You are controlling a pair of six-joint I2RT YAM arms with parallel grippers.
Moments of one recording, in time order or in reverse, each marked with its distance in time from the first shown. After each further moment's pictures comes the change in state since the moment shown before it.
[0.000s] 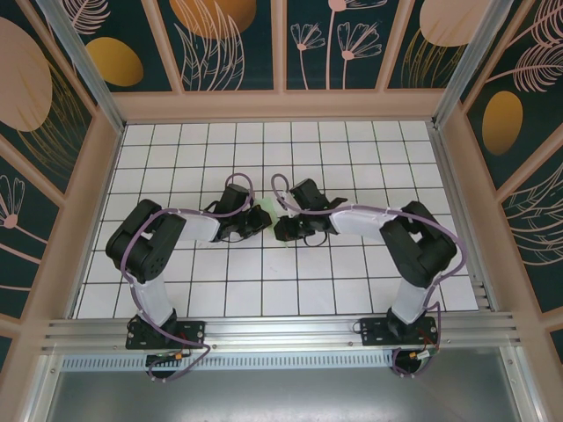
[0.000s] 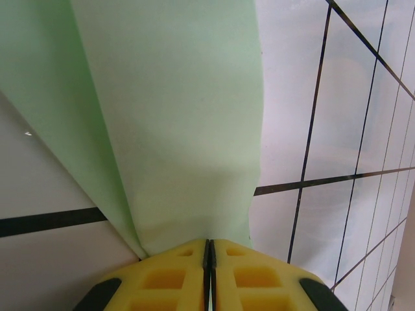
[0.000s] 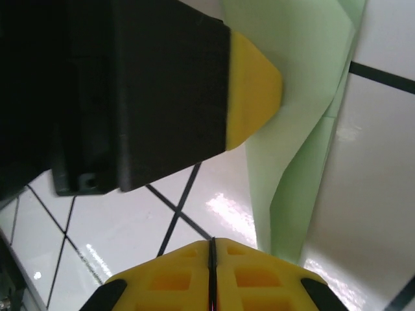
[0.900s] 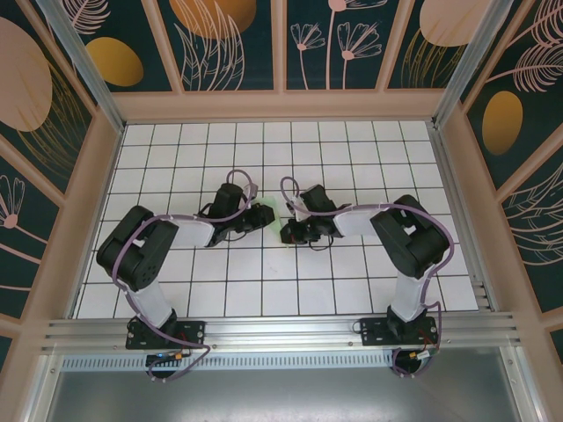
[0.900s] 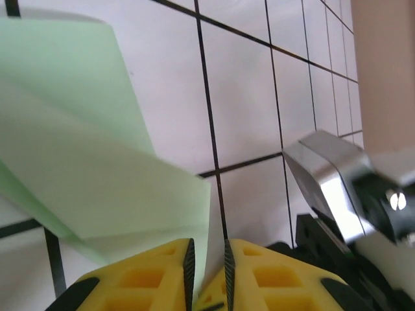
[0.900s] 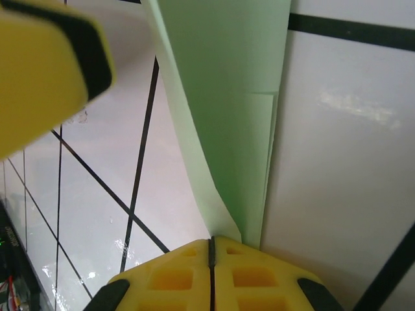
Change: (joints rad) left arm 0.002 -0.082 -0.087 0.188 0.098 0.129; right arm -0.080 0.060 -0.110 0.170 -0.124 0.082
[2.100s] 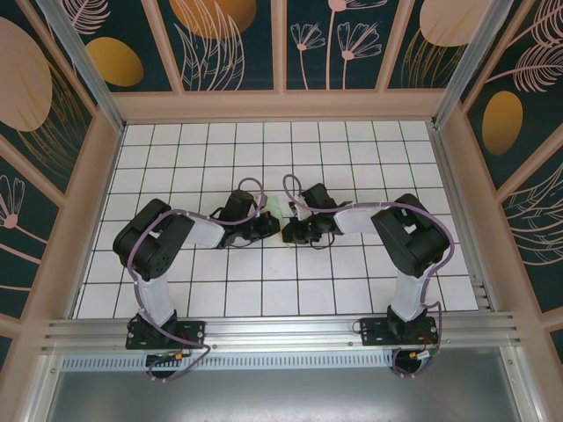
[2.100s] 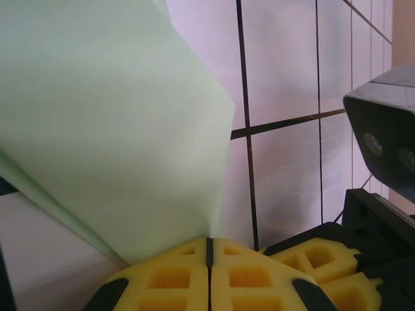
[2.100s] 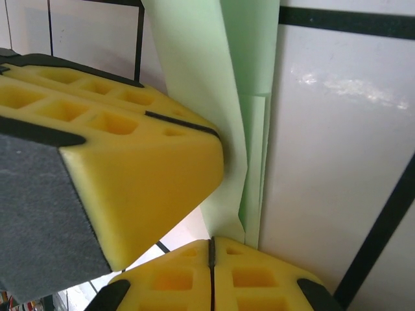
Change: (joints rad) left arm -0.055 0.120 0.052 -0.033 0.000 -0.016; right arm -0.008 0.007 0.024 -0.061 -0.003 0.027
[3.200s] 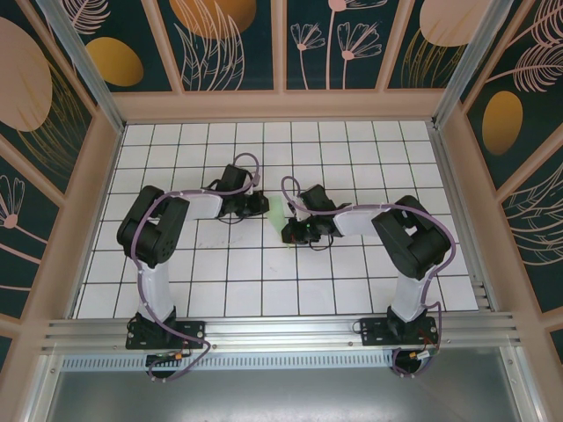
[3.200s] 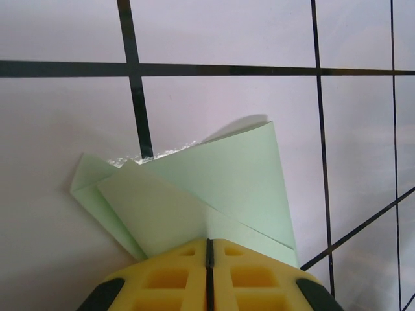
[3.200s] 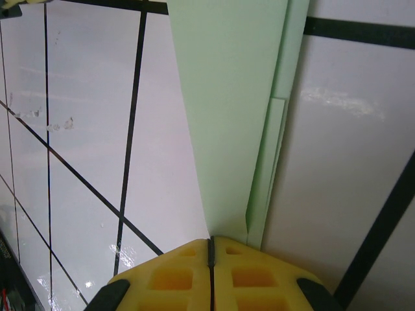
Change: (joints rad) left arm 0.142 0.100 0.311 -0.391 -0.071 0.272; right arm 0.018 -0.014 -0.016 0.013 0.056 -0.008
